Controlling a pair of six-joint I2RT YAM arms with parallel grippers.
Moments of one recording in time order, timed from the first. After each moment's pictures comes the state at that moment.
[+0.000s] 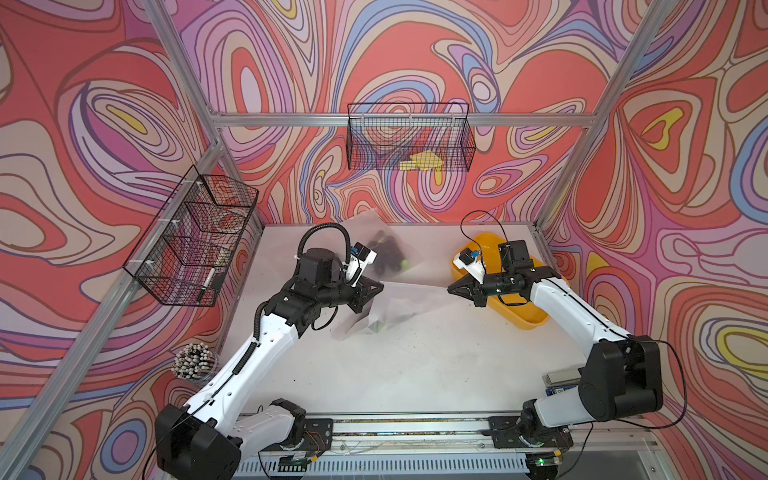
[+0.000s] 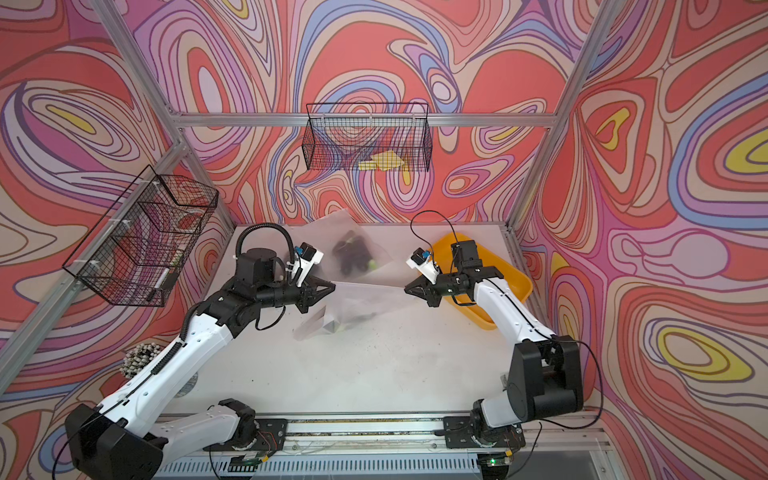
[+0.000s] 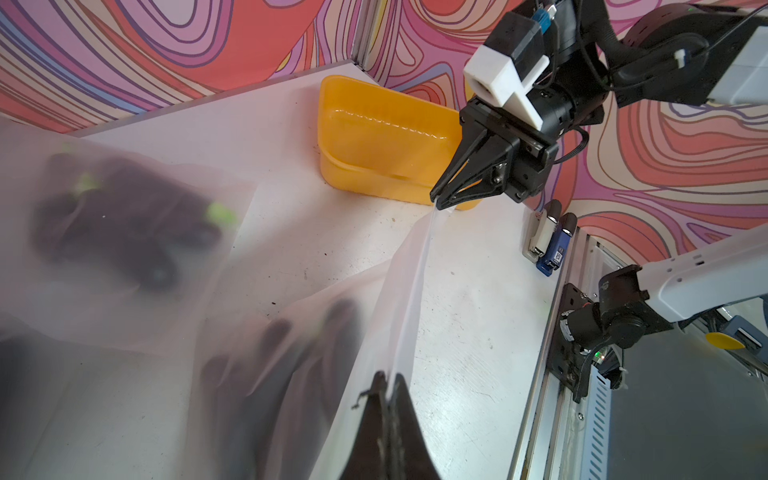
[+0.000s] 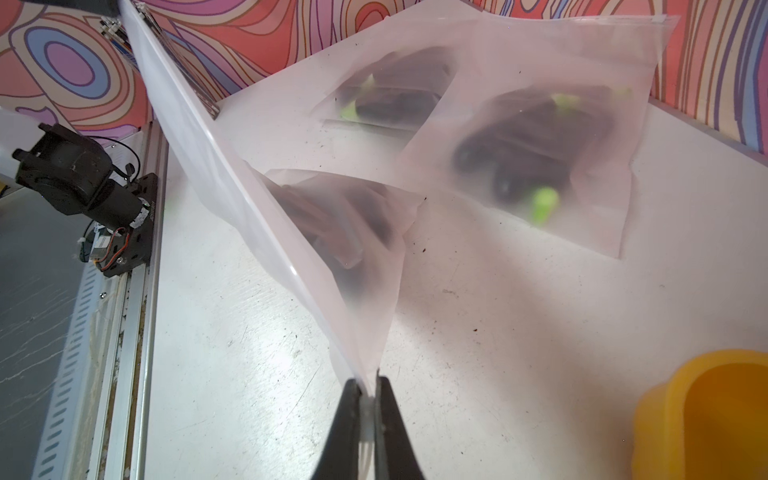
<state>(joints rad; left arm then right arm) -0.39 1.15 1.03 -0.44 0.61 -0.04 0.13 1.48 1.11 -0.62 -0.89 -0.67</state>
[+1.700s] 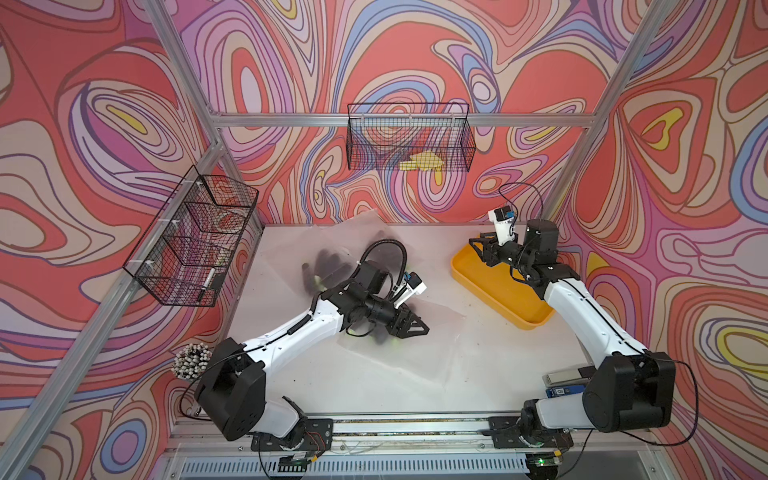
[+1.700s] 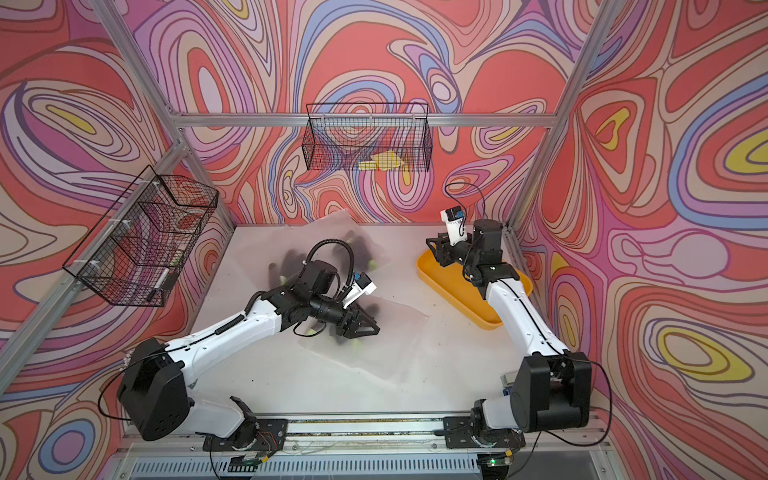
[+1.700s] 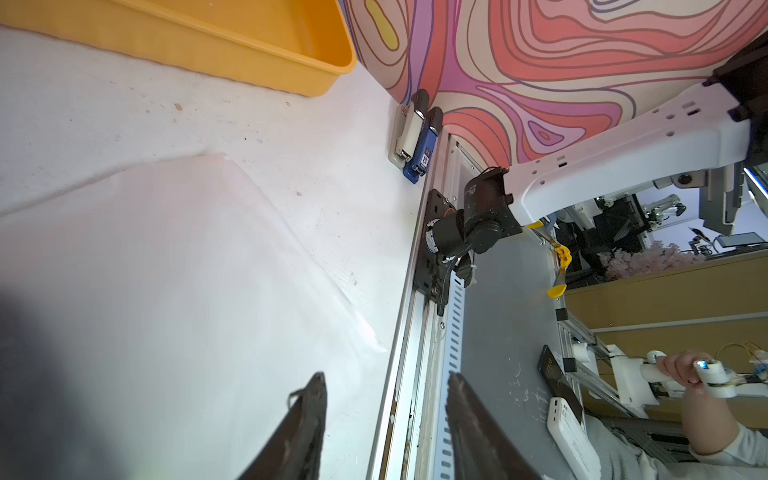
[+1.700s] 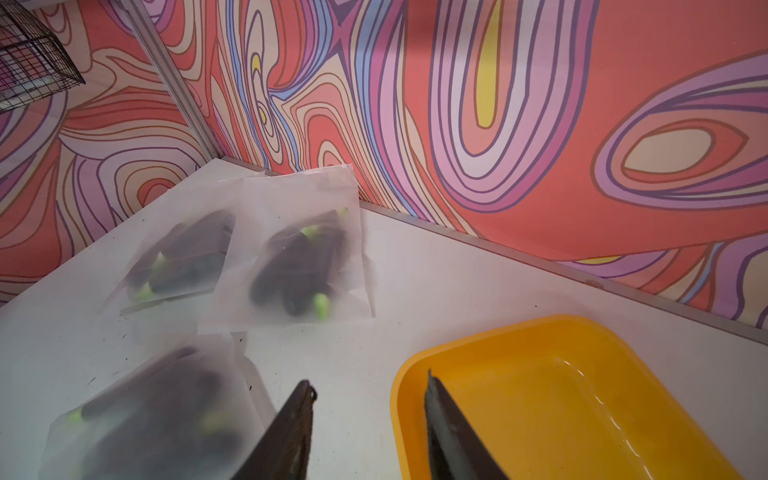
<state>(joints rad) -0.67 1.45 1.05 -0.39 0.88 -0.15 0.06 1.41 1.15 -0.14 -0.49 -0.10</state>
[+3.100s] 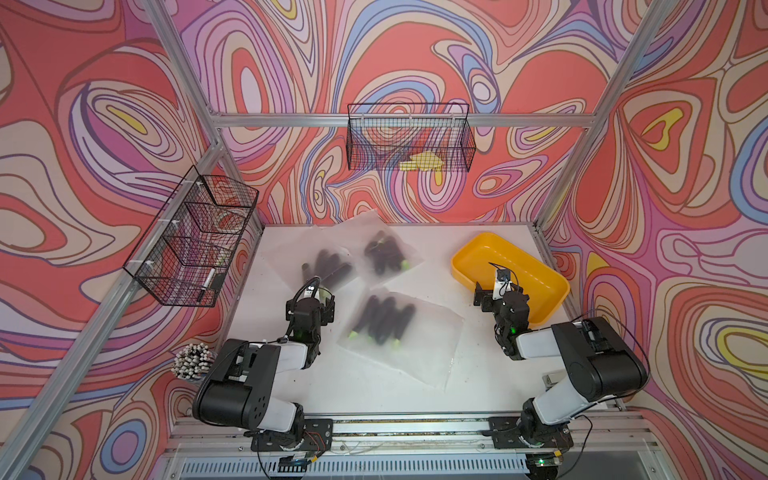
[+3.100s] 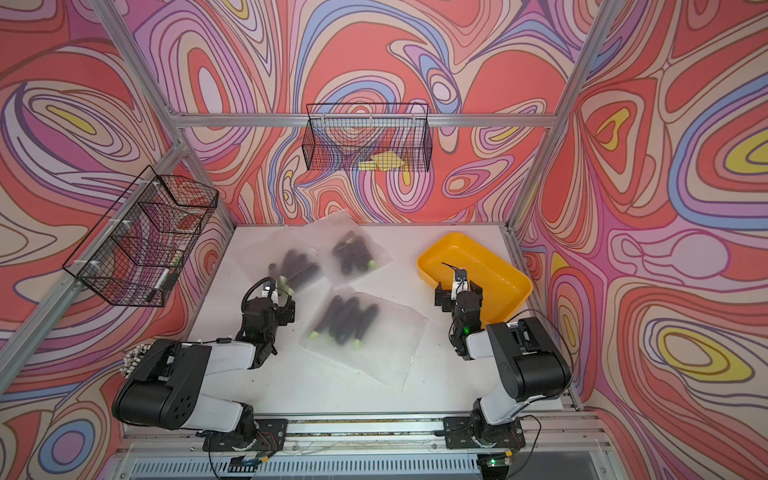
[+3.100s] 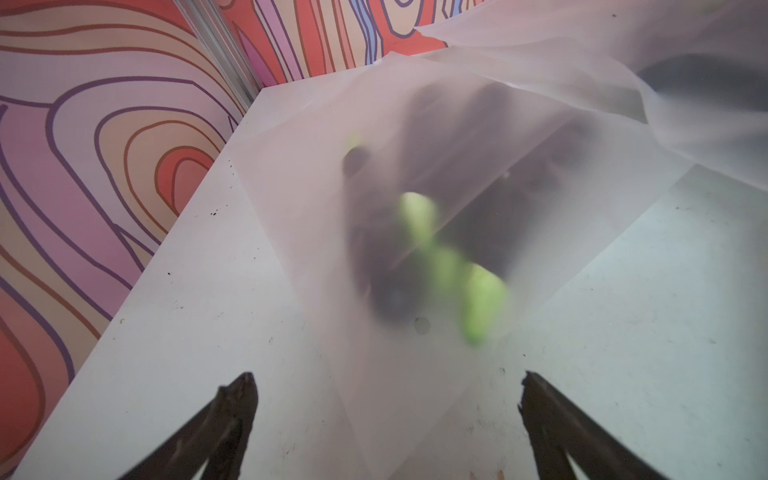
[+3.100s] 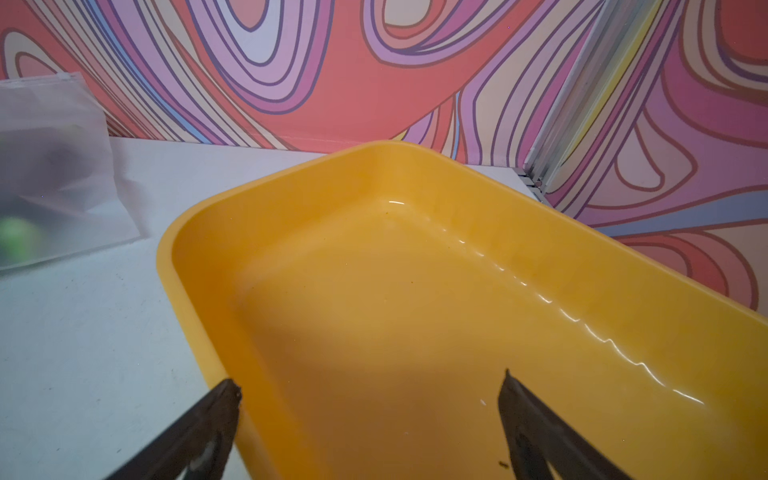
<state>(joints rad) -0.16 1.47 0.31 0.72 -0.36 0.06 0.13 1.62 0.37 0.99 0.21 -0.07</state>
